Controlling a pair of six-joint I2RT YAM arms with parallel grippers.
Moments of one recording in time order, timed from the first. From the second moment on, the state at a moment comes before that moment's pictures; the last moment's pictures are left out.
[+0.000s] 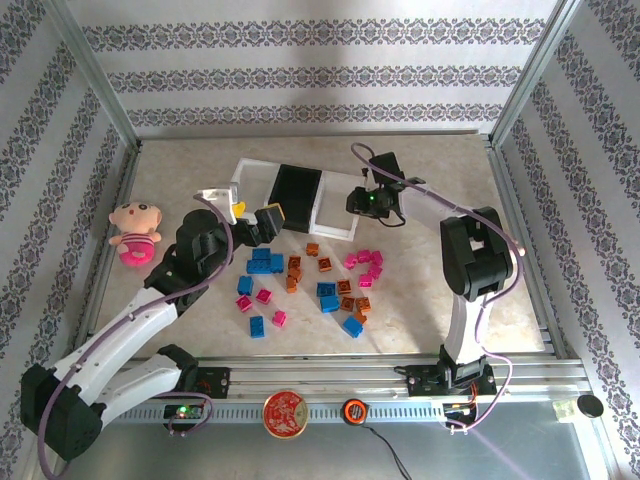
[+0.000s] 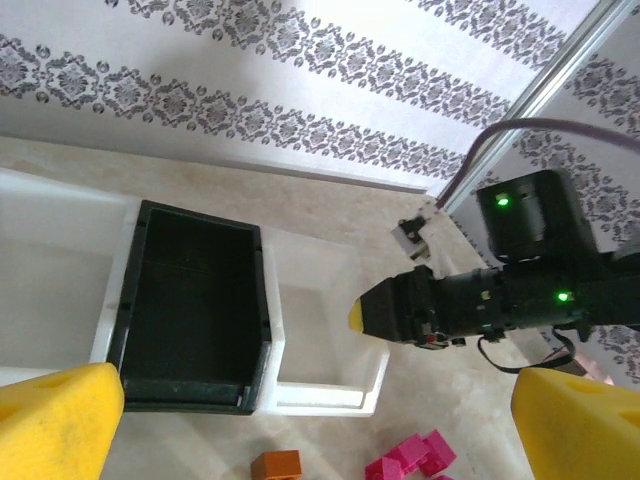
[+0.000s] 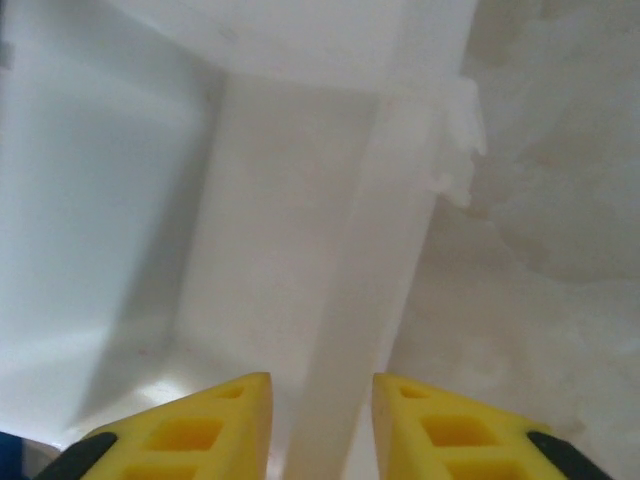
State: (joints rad) left arm -0.49 0.94 0.73 0.00 -0.01 -0.47; right arm 0.30 1.95 1.37 -0.42 -0.29 0.44
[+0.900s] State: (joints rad) left arm -0.49 0.96 0.63 0.07 0.14 -0.56; right arm 0.21 2.06 1.61 -0.66 -0.32 0.26
